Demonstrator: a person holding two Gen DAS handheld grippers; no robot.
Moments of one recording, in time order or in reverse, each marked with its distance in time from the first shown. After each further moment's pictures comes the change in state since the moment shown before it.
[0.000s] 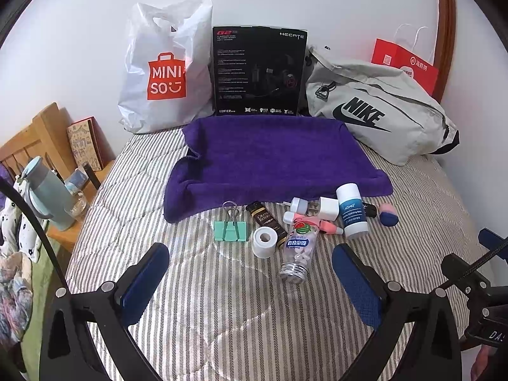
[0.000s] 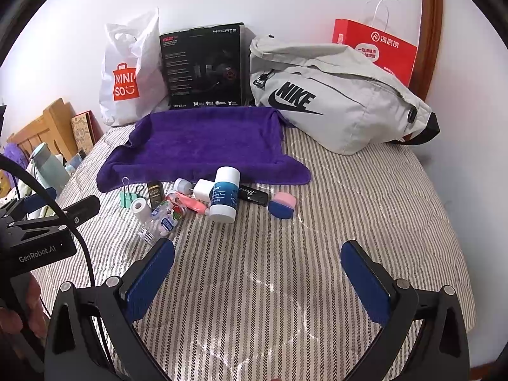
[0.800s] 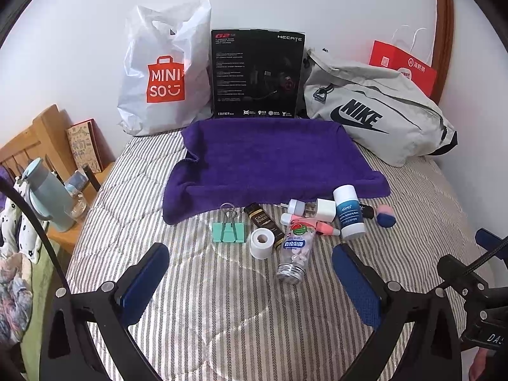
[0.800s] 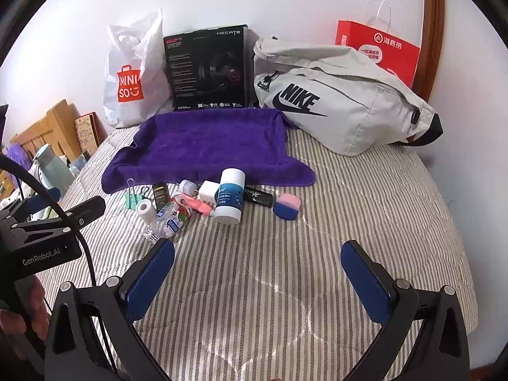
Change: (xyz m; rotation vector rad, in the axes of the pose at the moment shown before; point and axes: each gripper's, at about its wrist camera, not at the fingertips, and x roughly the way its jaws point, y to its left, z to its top) left arm -0.002 -0.002 -0.001 0.003 -0.010 -0.002; right arm -0.002 0.002 0.000 0.002 -0.011 0.020
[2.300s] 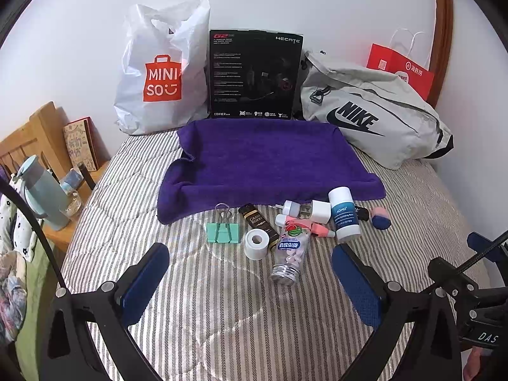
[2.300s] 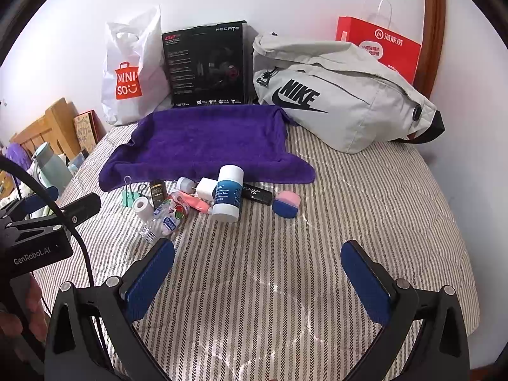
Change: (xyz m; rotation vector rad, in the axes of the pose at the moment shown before) left arm -0.001 0.001 0.000 -0.012 -0.003 -0.023; right arm 0.007 -0.001 0.001 -0.001 0.015 -0.001
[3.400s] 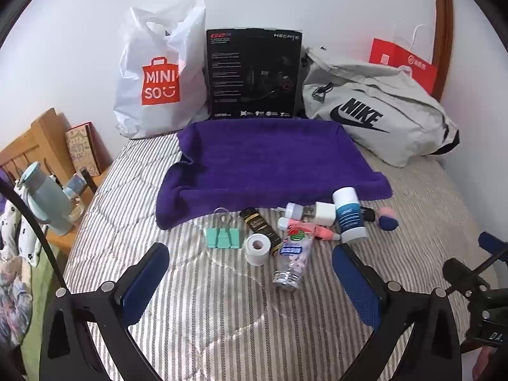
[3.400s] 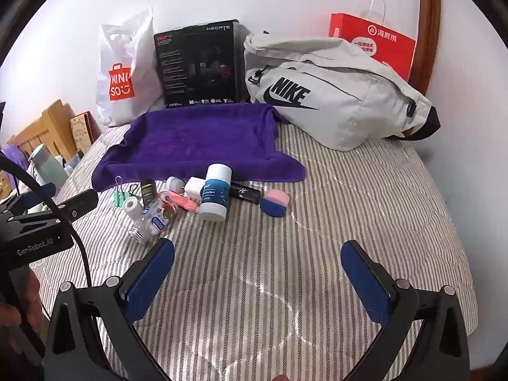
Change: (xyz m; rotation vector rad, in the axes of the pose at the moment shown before) left arm 0.010 -0.009 0.003 0.034 0.002 0.036; right arm 0.004 -0.015 -0.003 0.011 0.001 -0.001
